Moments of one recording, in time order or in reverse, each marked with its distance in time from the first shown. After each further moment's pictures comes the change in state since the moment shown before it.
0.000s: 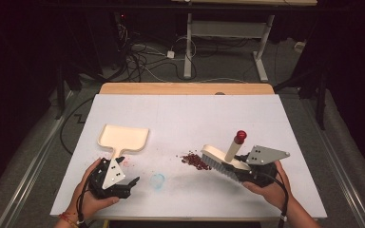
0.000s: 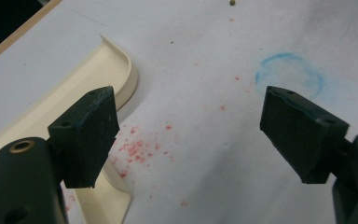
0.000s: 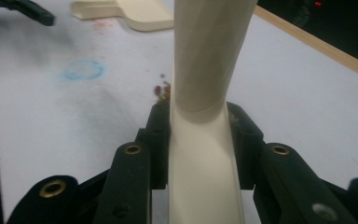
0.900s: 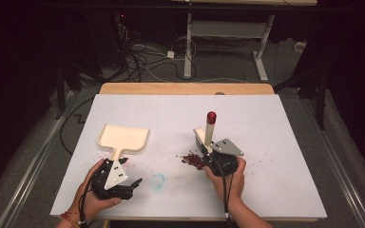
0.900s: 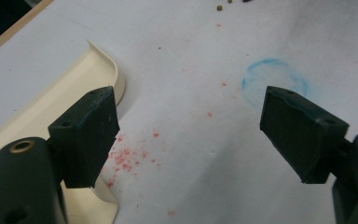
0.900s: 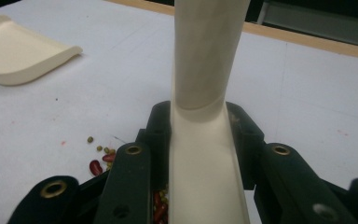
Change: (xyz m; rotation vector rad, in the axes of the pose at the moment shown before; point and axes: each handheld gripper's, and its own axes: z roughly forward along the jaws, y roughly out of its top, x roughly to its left) left arm -0.004 0.003 0.002 -0.003 -0.034 0.007; right arm 0.038 0.030 0.097 -0.006 -0.454 0.326
